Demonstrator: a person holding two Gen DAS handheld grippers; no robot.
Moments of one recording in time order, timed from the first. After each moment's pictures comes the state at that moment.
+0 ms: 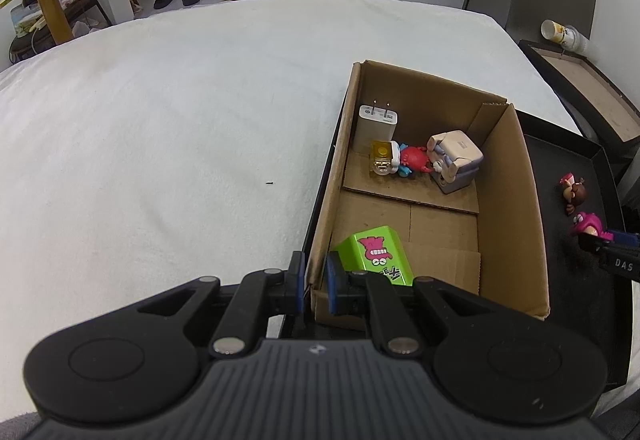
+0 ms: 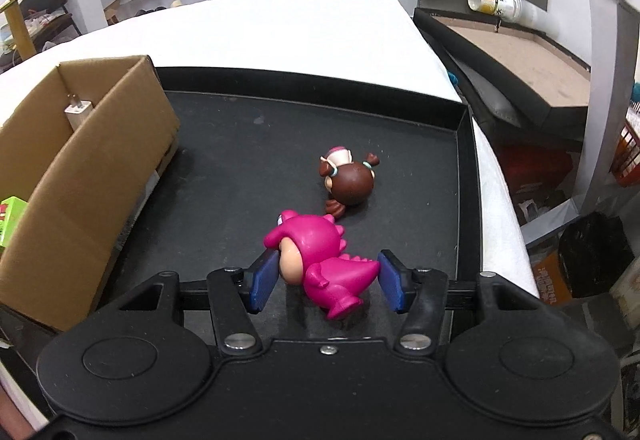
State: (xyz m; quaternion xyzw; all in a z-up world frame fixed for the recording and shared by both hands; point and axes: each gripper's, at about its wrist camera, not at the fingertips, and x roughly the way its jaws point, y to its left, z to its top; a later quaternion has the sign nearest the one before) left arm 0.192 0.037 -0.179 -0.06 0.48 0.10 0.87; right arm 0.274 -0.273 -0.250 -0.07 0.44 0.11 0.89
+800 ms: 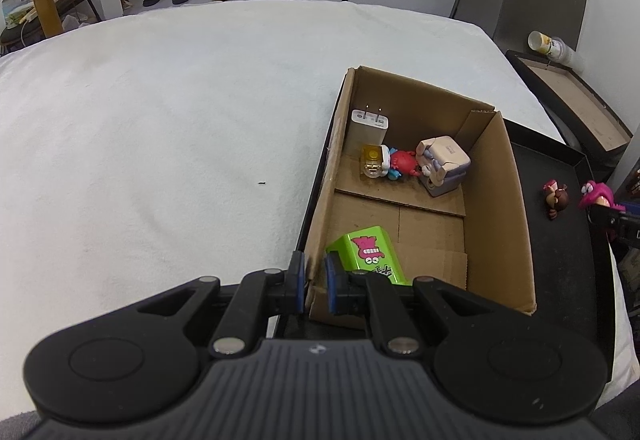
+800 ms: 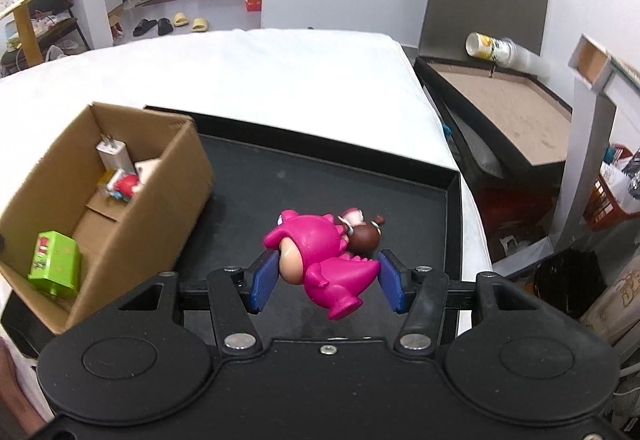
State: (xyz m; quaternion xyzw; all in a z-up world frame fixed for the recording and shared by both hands) left arm 0.185 0.048 -0.176 -0.09 0.47 0.07 0.87; right arm 0.263 -0.245 -0.191 -0.10 0.41 0.10 0.90
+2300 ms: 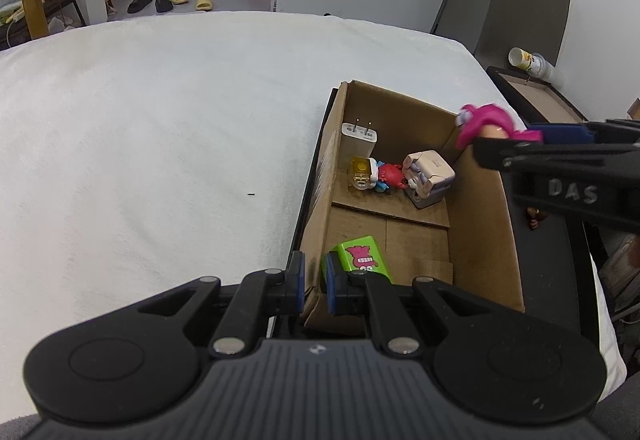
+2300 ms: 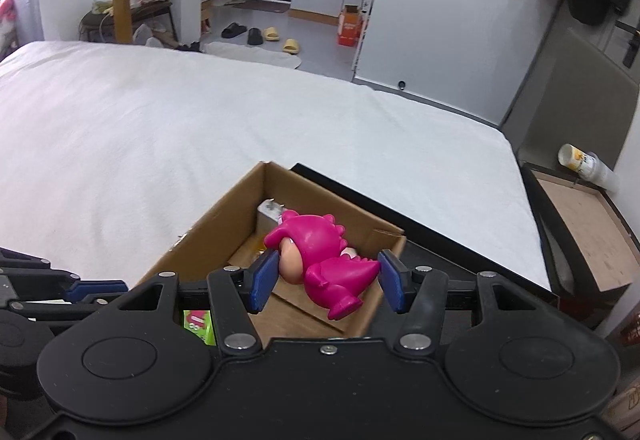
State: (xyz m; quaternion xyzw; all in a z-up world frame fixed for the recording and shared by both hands) left arm 0.180 0.063 -0.177 -0.11 0.45 0.04 0.89; right arm 0.246 -0.088 -0.152 -0.18 0.36 0.21 0.89
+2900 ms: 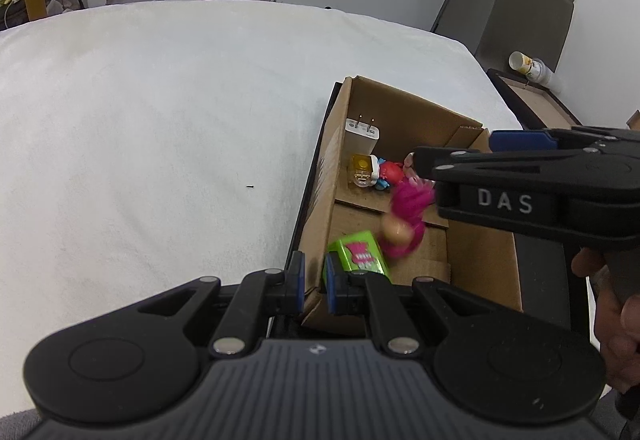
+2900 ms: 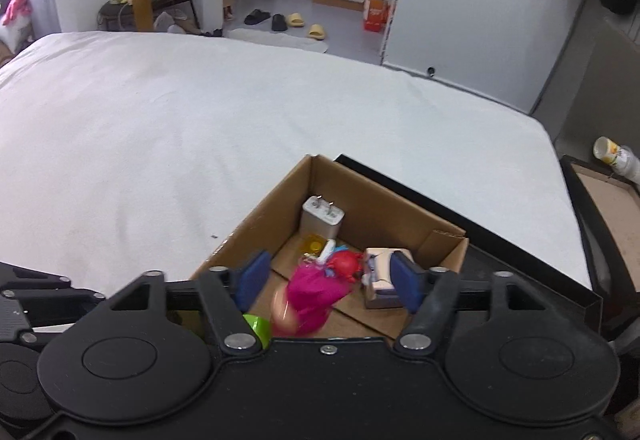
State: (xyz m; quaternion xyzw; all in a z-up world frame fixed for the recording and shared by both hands) left arm 0.184 0.071 -0.183 -0.13 0.46 0.03 0.88; right arm 0.250 -0.060 -0.165 -0.17 0.38 0.23 0.88
